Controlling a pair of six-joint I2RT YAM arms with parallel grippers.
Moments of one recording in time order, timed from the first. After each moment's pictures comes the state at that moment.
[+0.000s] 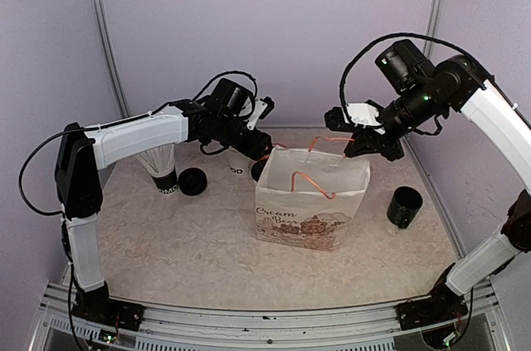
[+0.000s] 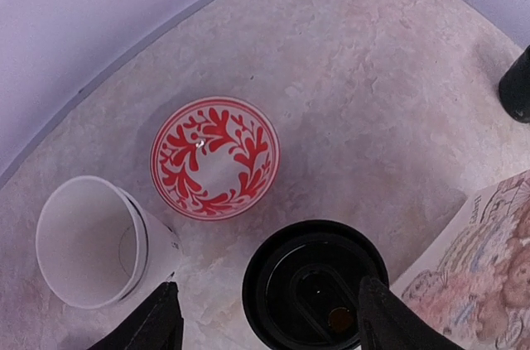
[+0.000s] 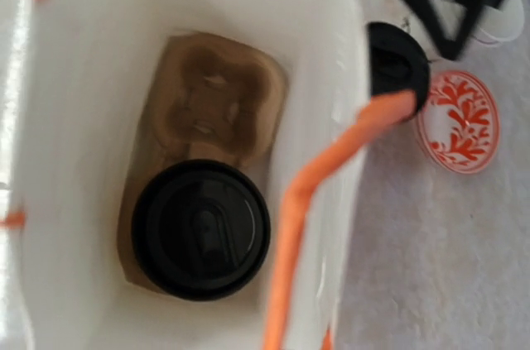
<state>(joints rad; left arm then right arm) -0.73 1.97 1.76 -0.48 0.01 0.05 0.70 1.46 1.82 -1.32 -0.27 -0.93</state>
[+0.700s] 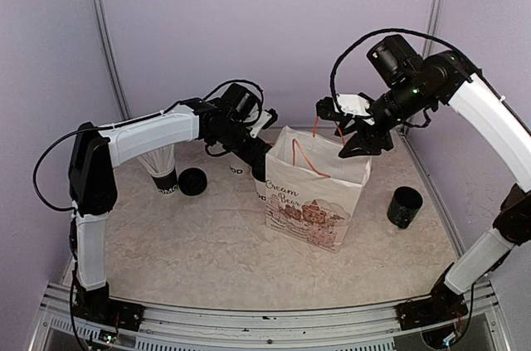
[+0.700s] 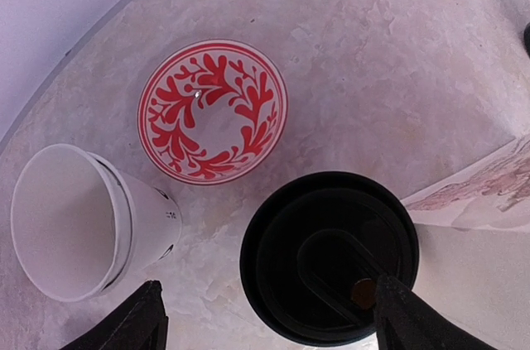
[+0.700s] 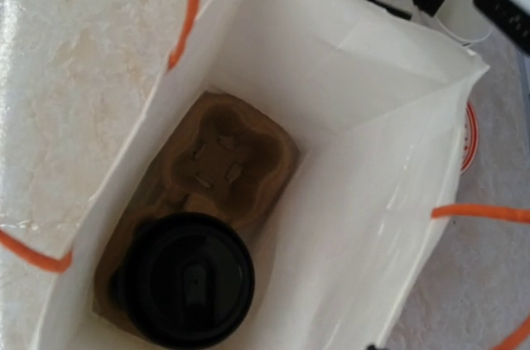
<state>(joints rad) -0.73 2.06 1.87 -0.66 -0.02 0.10 0.66 1.54 1.89 -1.28 -0.28 -0.90</state>
